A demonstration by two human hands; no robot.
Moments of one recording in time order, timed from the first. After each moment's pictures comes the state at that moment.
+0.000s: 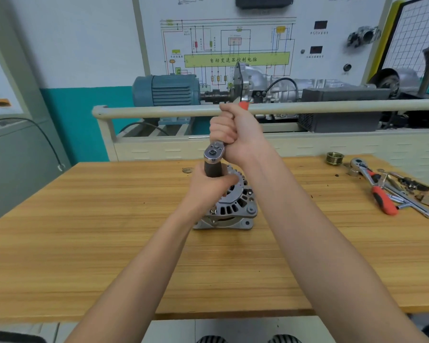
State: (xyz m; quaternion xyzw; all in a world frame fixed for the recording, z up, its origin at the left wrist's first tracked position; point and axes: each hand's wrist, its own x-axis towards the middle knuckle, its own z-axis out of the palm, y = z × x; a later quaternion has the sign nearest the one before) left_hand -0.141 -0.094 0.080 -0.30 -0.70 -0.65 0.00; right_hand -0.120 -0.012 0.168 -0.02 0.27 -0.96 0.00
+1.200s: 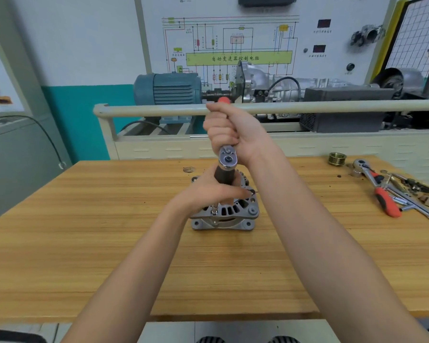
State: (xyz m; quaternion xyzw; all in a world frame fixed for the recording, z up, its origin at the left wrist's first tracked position) left_hand -0.144 -0.104 0.090 -0.43 -0.72 -0.52 -0.16; right_hand -0.126 -0.002 0.167 -0.06 0.34 -0.93 0.15
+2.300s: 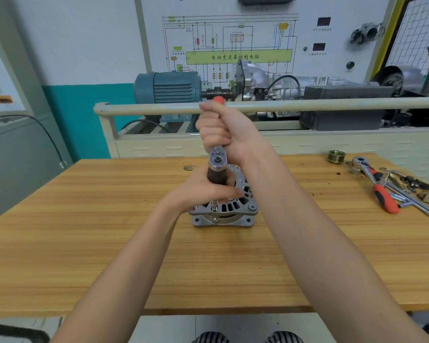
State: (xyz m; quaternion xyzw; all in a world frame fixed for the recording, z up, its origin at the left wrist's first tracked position) left_hand -0.145 -0.116 0.090 -0.45 -0.73 -0.50 -0.14; right_hand -0.122 -0.017 0.167 -0.05 0.36 -0.93 0.12
